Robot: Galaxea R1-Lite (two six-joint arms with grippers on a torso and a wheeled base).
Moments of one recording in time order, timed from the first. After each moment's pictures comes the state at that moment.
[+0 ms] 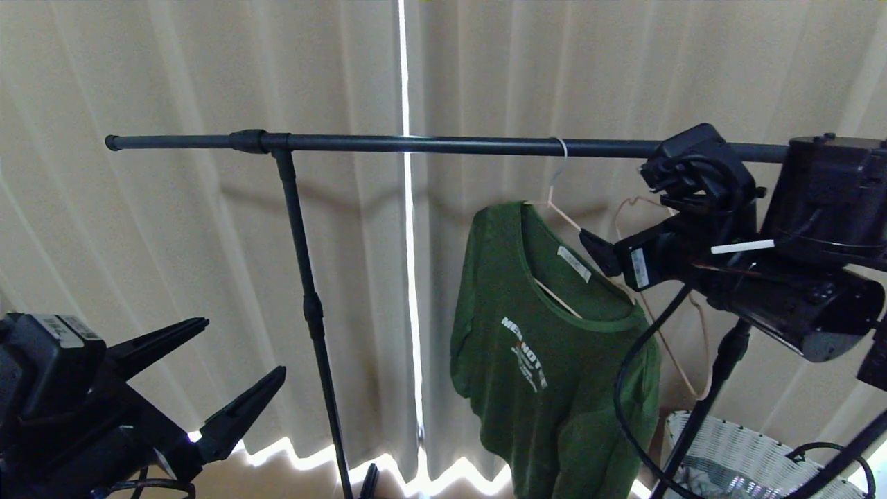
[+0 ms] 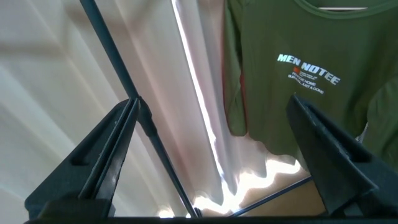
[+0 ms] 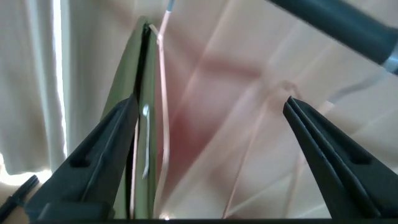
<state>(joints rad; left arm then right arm) -0.37 1.22 -0.10 -1.07 -0.06 0.22 0.56 1.56 -0.87 -0.54 -0.44 -0.28</state>
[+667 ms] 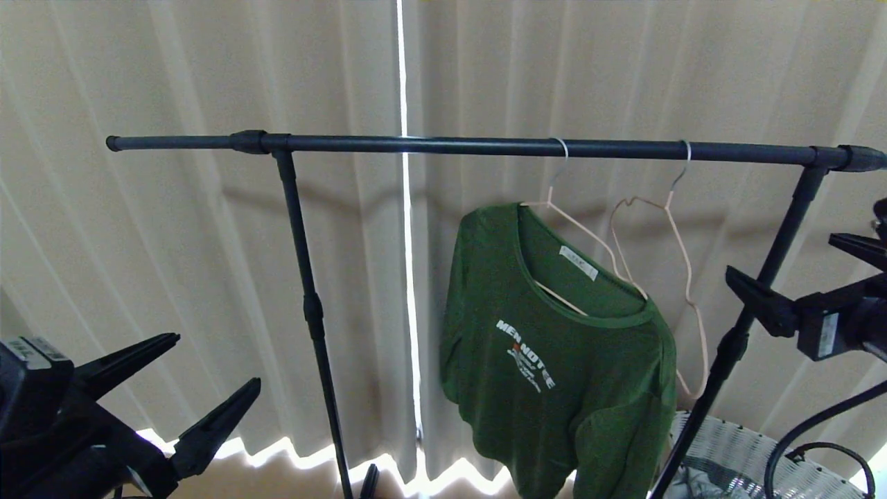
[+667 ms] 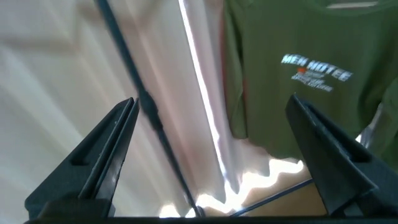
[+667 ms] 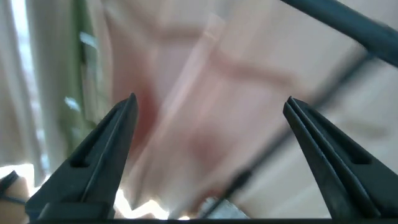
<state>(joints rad) -0.31 1.16 -0.03 -1.07 -0.05 0.22 0.37 1.15 -0.52 -0.54 -0.38 -0.29</state>
